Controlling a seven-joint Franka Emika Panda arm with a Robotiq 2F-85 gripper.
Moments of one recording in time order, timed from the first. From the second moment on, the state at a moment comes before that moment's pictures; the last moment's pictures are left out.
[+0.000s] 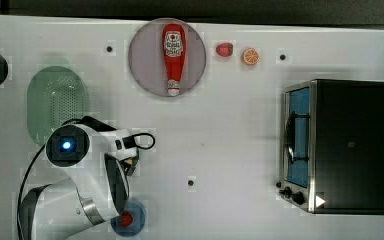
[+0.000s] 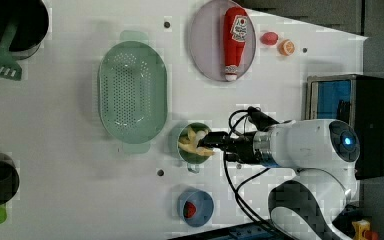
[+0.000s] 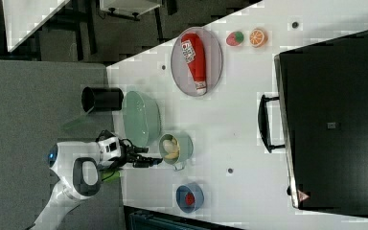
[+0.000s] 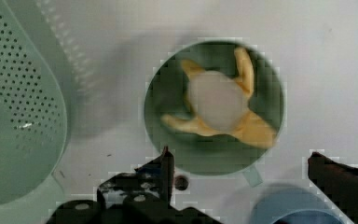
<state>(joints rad) 0.03 0.10 0.43 -2.35 0.09 0.75 0.06</state>
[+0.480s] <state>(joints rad) 0.06 0.05 0.34 -2.32 0.07 0.75 0.06</state>
